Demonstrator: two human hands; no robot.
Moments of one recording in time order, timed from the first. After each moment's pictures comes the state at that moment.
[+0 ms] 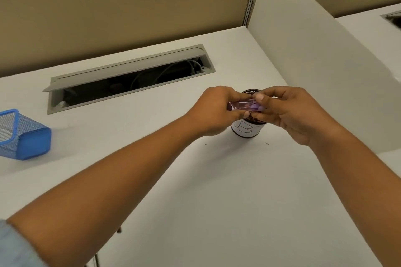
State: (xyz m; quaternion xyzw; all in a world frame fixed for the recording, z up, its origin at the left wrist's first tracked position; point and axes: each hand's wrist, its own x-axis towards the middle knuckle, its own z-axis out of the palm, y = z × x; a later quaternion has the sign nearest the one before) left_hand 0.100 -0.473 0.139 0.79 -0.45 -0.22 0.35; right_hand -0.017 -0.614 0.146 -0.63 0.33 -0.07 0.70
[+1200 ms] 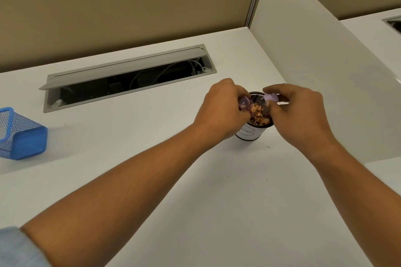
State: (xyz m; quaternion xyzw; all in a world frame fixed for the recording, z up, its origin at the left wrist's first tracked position) left_hand 0.089 -0.488 0.136 0.85 -0.38 -0.10 0.35; right_hand -0.017 -0.608 0.134 -0.88 0.31 -0.19 0.31
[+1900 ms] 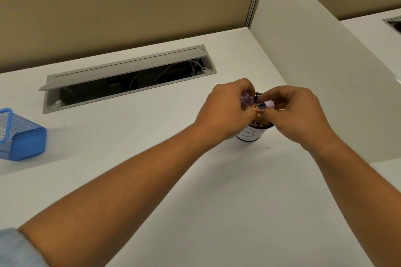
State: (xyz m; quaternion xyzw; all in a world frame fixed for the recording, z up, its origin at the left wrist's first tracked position) left_hand 0.085 -0.487 0.146 0.82 -0.38 -0.14 0.39; right_hand -0.015 -0.613 0.137 -0.84 0.33 -0.15 0.40
